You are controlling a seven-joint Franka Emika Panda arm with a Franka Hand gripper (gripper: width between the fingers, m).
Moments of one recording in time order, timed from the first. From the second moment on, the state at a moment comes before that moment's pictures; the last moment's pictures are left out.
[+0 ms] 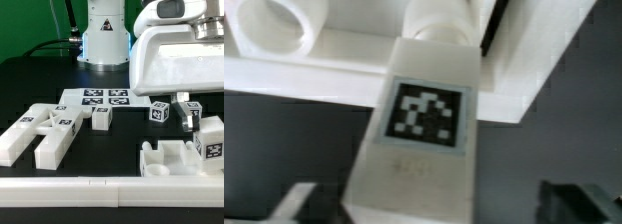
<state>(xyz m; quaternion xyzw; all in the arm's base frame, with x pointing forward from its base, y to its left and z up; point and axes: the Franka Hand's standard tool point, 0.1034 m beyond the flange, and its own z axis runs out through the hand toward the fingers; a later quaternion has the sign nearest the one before) 0.686 0.098 0.093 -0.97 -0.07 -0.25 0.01</state>
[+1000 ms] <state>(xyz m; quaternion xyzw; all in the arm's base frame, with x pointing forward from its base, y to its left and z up) 0.682 0.095 0.100 -0.98 -0.08 -0.19 0.01</state>
